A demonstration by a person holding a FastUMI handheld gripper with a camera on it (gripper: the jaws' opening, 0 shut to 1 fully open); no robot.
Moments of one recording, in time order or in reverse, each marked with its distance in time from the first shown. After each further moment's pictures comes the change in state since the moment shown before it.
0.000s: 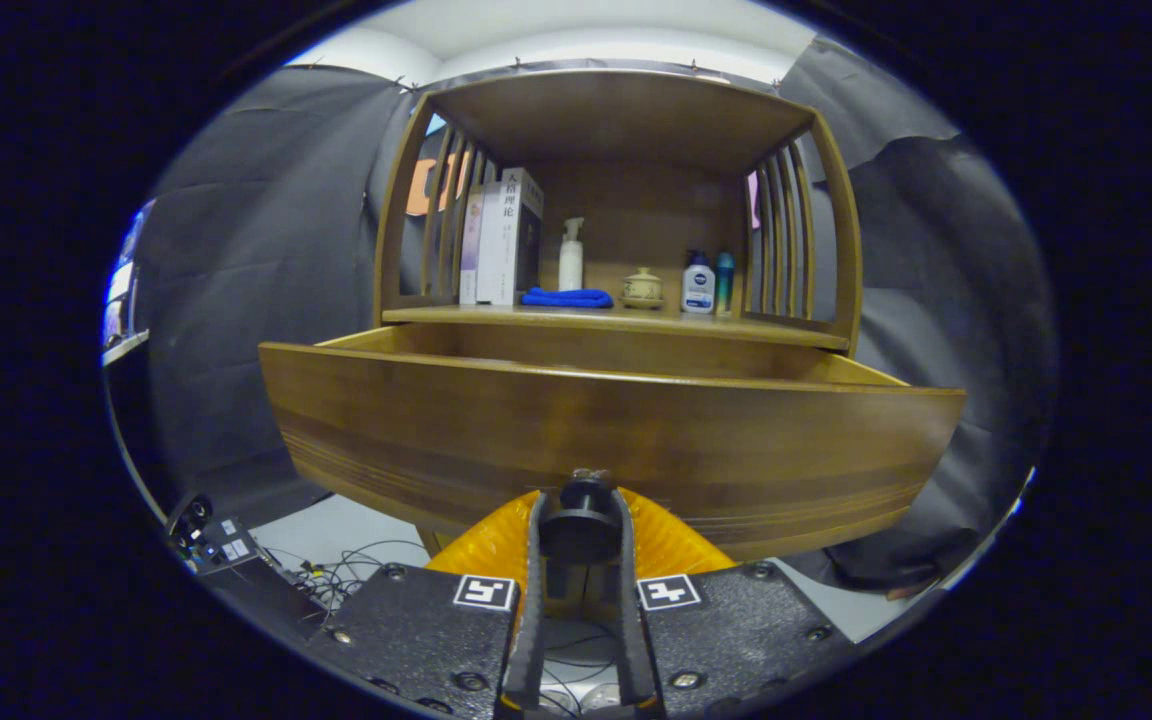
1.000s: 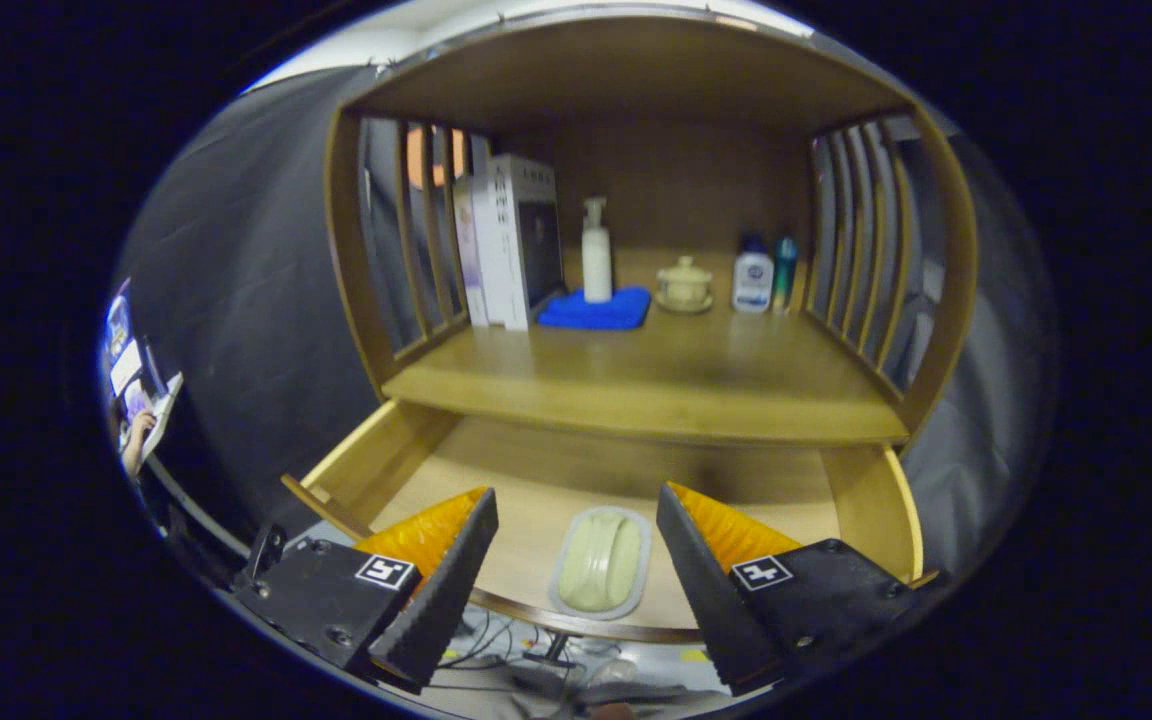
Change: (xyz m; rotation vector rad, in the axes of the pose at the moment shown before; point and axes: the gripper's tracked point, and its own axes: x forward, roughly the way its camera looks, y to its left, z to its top) arm 0.057 -0.015 0.127 0.024 0.386 0.160
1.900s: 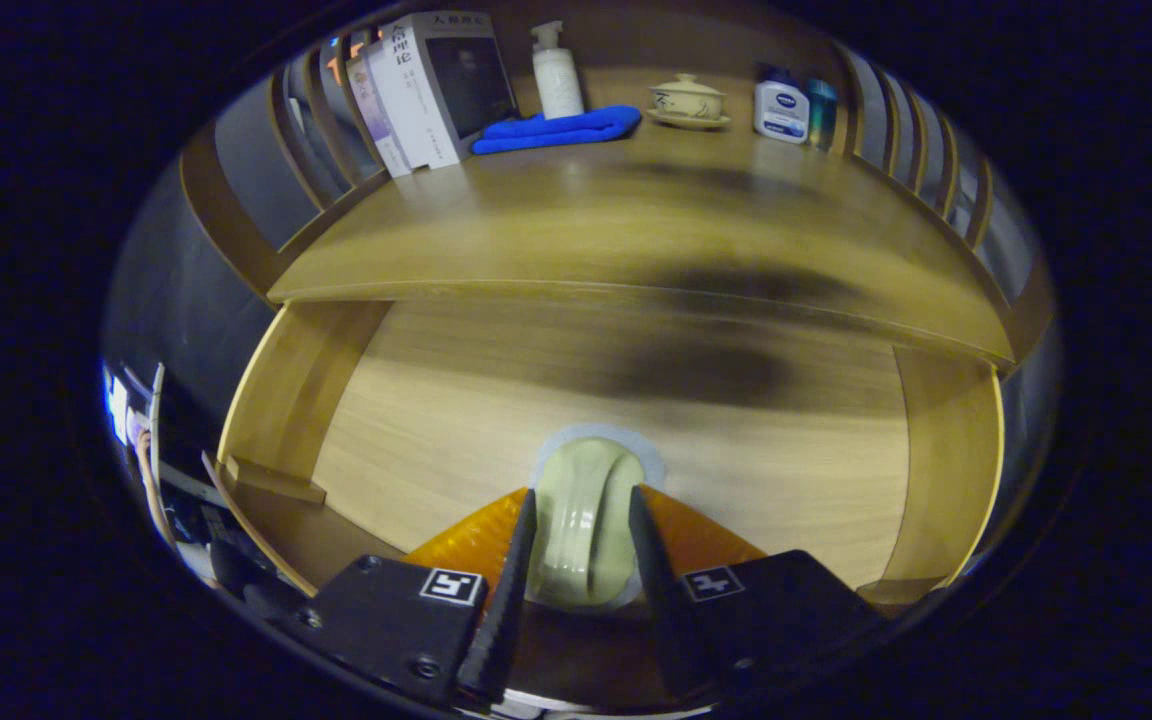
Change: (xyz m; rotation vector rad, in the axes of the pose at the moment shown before) arm 0.075 -0.014 -0.063 0.080 0.426 0.011
